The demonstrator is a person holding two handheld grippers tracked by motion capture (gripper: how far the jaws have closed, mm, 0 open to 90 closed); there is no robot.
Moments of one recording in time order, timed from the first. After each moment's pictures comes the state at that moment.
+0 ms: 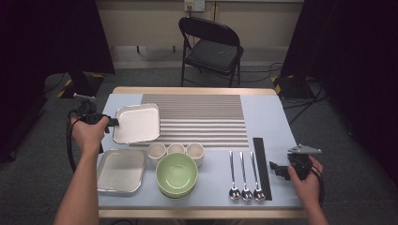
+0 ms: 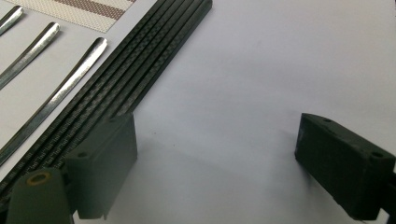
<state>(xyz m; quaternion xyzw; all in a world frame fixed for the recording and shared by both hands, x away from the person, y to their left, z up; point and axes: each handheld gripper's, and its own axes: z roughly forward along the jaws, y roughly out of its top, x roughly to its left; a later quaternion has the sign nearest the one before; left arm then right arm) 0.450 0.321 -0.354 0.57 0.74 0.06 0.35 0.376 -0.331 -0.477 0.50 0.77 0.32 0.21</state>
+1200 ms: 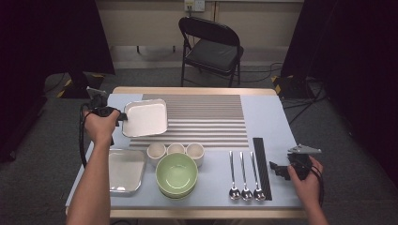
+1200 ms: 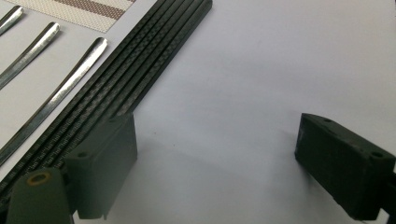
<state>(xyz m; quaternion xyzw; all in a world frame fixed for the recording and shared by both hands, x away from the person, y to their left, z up) 0.479 0.299 -0.357 0.58 0.74 0.05 0.34 0.376 -0.331 -0.477 0.50 0.77 0.32 0.21</state>
